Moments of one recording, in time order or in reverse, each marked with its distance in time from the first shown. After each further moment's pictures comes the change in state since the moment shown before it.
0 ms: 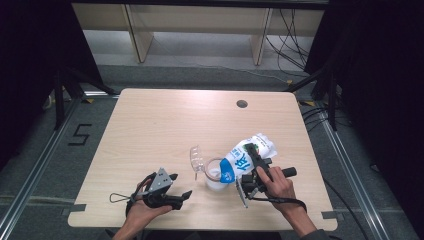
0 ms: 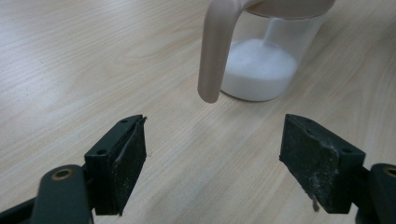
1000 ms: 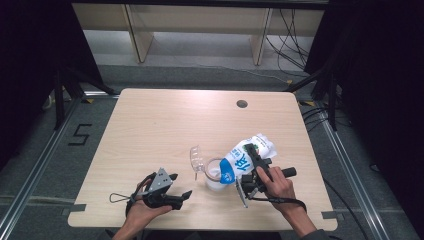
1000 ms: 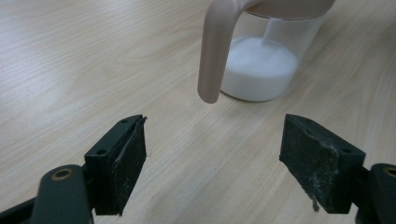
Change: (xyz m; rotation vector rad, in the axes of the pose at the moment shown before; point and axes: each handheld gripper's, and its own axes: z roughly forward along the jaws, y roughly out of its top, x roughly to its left) left arm -0.001 0.000 0.000 -0.001 -0.006 -0.011; right arm 0.000 0.001 -0.001 0.015 0.015 0.004
